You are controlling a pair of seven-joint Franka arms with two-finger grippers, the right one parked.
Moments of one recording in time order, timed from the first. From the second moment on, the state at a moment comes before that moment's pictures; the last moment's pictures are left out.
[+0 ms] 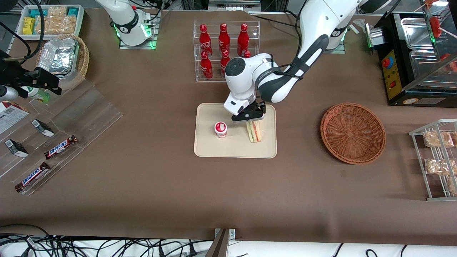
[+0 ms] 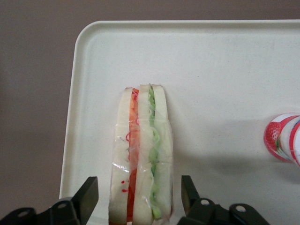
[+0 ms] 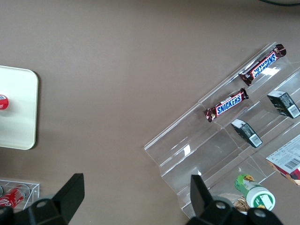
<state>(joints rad) -0.33 0.68 -0.52 -1.69 0.66 2.12 -1.27</state>
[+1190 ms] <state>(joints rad) -0.12 0.49 -0.52 -1.34 0.25 1.68 -0.85</state>
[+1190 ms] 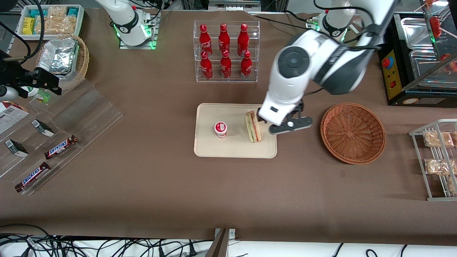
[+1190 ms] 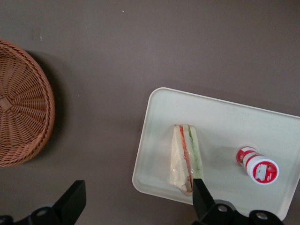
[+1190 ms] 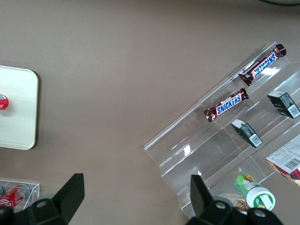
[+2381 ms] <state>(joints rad) -0.06 0.35 -0.02 -1.24 -0.01 1.33 0.08</state>
